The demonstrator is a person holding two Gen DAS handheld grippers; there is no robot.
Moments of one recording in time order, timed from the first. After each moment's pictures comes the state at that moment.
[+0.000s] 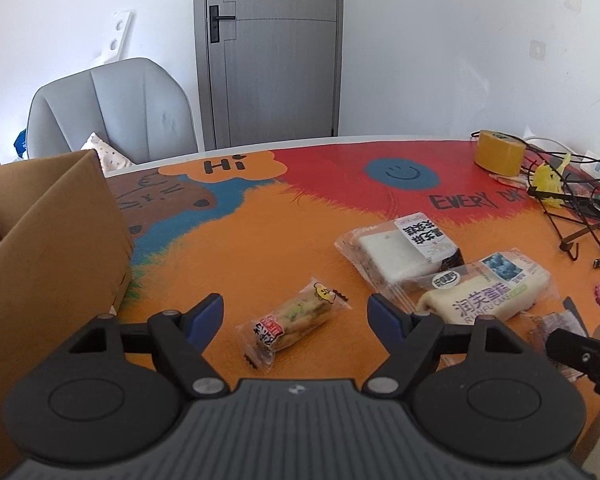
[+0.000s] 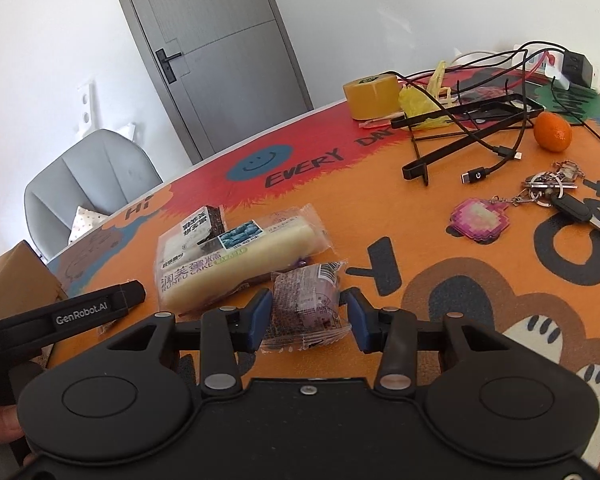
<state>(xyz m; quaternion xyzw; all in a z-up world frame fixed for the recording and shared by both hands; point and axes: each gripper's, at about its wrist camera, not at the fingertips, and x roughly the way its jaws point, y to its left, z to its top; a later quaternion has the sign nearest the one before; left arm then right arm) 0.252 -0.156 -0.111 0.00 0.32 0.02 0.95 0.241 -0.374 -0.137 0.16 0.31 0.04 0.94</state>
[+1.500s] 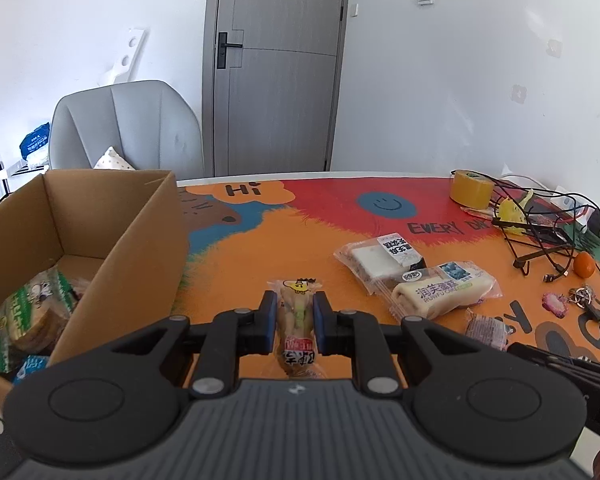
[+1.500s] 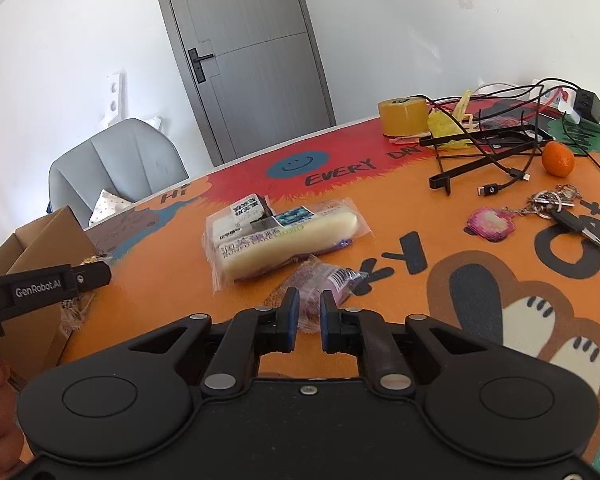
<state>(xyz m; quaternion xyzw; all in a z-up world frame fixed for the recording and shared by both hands) 0.173 -0.134 -0.073 -0.03 0.27 0.01 0.96 0.198 -0.351 -0.123 0.12 0.28 0.06 0.95</state>
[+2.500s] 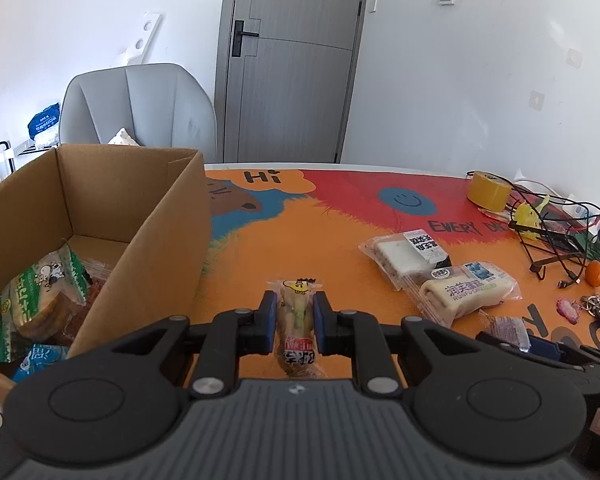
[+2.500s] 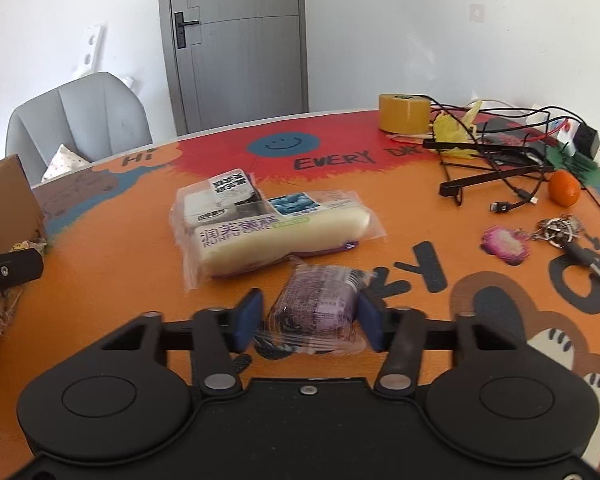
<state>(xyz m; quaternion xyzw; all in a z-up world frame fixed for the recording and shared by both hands) 0.182 -0.113 -0.081 -0.06 0.28 0.02 0.96 0.233 -0.305 -0.137 0.03 0.30 0.00 0.95</state>
